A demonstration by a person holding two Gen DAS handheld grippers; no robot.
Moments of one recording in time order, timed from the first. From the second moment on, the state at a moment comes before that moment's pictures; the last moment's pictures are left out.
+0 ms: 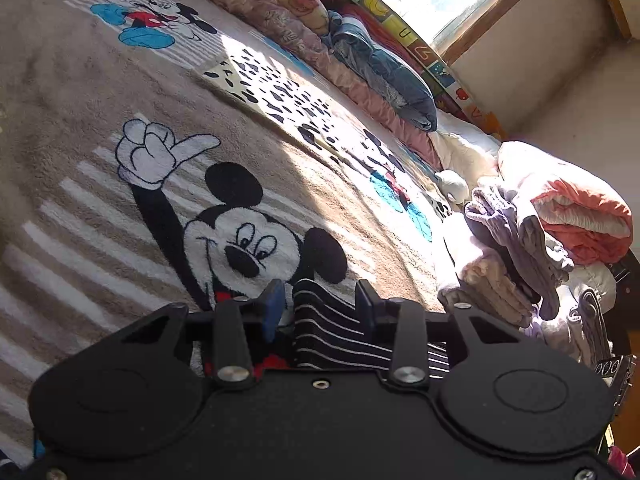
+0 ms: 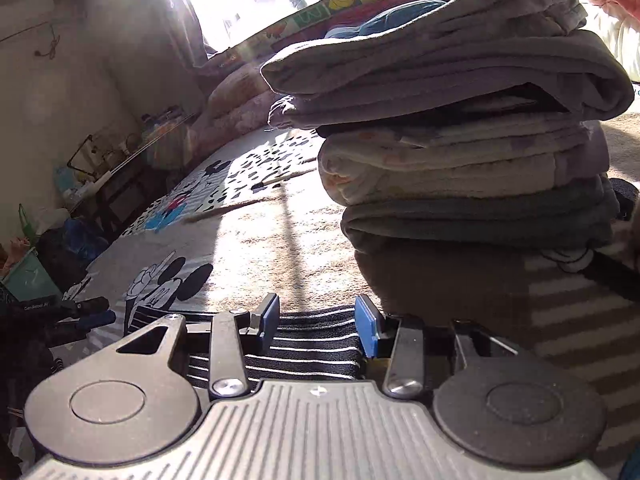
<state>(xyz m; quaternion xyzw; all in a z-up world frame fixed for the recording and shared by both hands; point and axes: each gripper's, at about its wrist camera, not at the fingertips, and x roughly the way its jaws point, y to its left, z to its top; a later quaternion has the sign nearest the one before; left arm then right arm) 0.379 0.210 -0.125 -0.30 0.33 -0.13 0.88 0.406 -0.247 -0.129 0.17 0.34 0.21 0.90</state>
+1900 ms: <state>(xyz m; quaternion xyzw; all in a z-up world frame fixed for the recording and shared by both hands) 0.170 0.388 -0.175 -0.47 0.19 0.15 0.85 0.217 -0.017 -0.148 0.15 0.35 0.29 0.88</state>
